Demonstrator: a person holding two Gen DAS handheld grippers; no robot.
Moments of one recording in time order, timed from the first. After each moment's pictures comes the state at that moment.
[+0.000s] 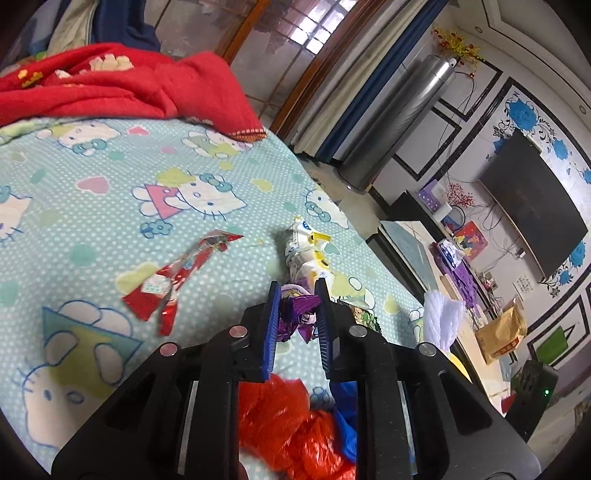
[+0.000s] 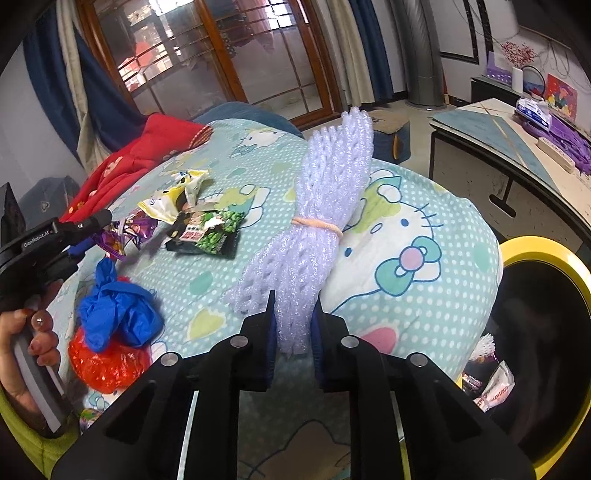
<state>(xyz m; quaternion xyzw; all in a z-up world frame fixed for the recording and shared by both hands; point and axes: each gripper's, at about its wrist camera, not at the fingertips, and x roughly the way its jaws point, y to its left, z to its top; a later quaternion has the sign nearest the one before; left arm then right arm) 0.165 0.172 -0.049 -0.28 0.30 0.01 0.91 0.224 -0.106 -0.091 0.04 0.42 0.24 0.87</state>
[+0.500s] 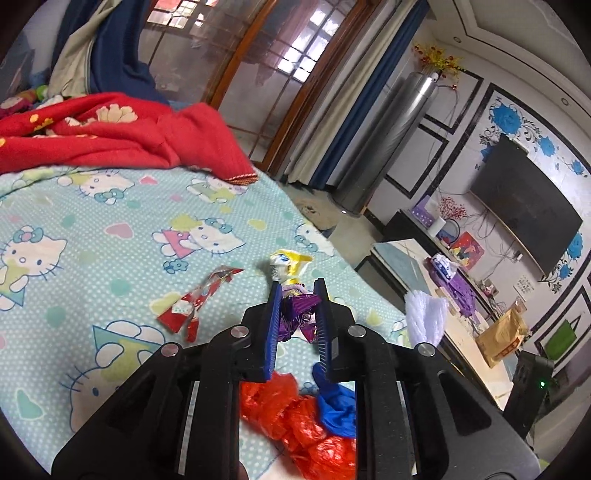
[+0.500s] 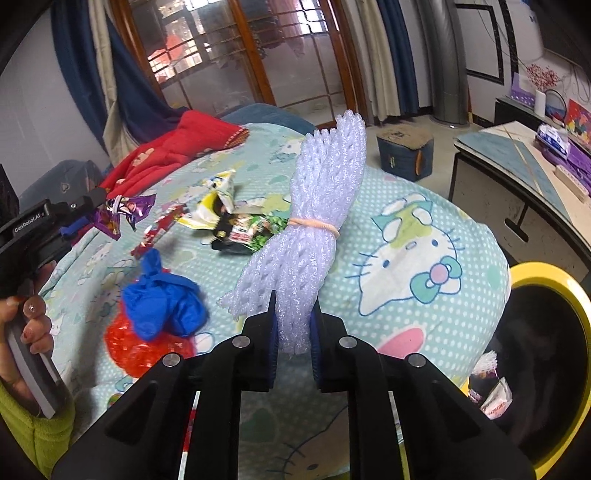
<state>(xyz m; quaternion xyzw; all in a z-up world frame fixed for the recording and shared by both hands) 0.129 0.168 -0.005 -0.25 0.25 0.01 0.94 0.208 -0.094 -0.064 0.02 0.40 0.28 0.87</state>
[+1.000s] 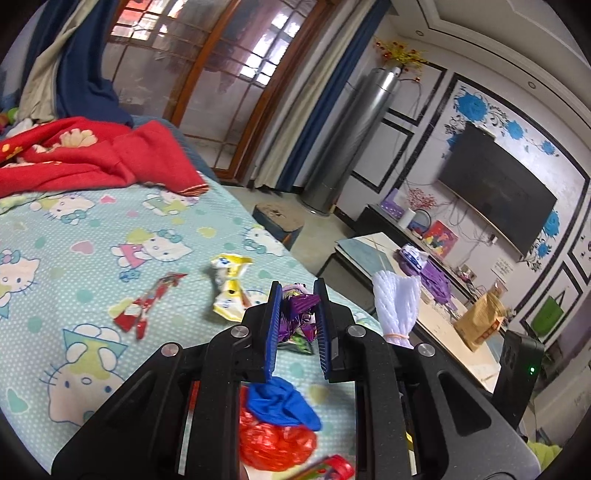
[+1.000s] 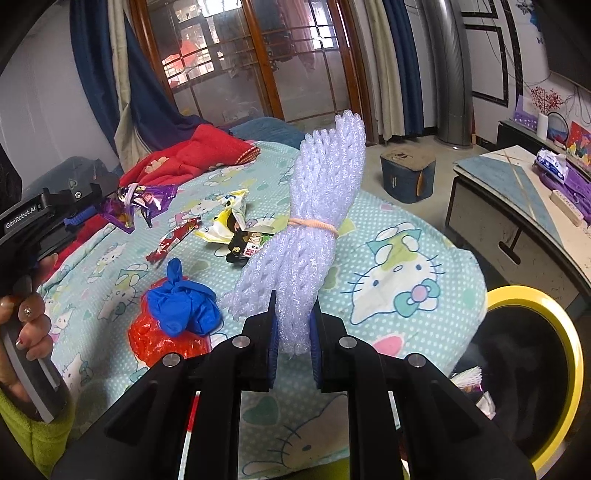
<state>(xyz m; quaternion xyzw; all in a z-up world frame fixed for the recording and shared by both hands) 0.120 0.121 0.022 -0.22 0.24 -0.05 0.95 0.189 -0.111 -0.037 0.00 0.37 0.29 0.88</state>
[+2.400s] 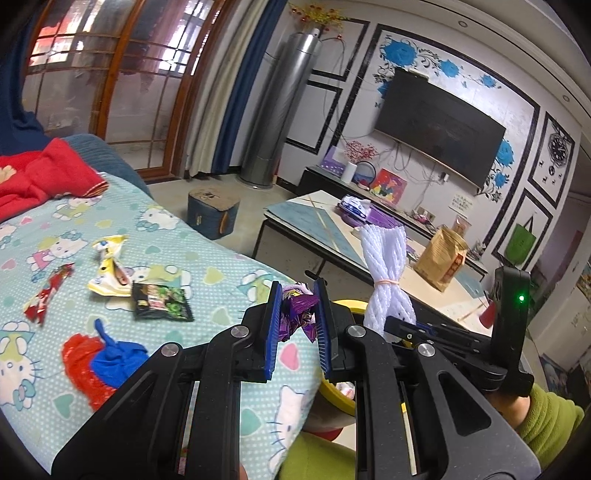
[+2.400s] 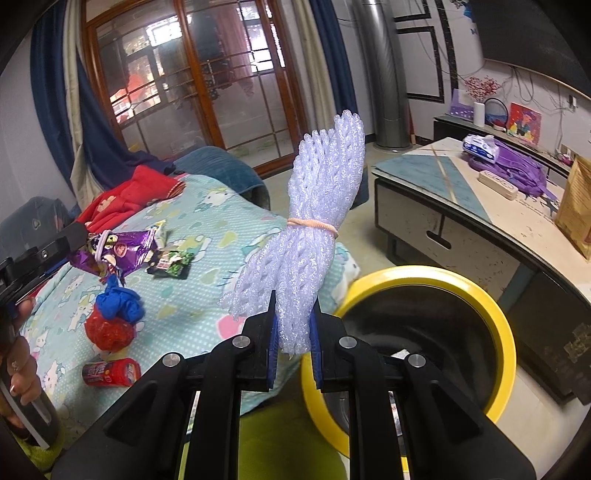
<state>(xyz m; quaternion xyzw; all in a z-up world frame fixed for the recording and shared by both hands) 0.120 -0.010 0.018 -0.13 0.26 -0.17 0.94 0.173 -0.239 -0.029 0.04 0.35 0.18 0.92</state>
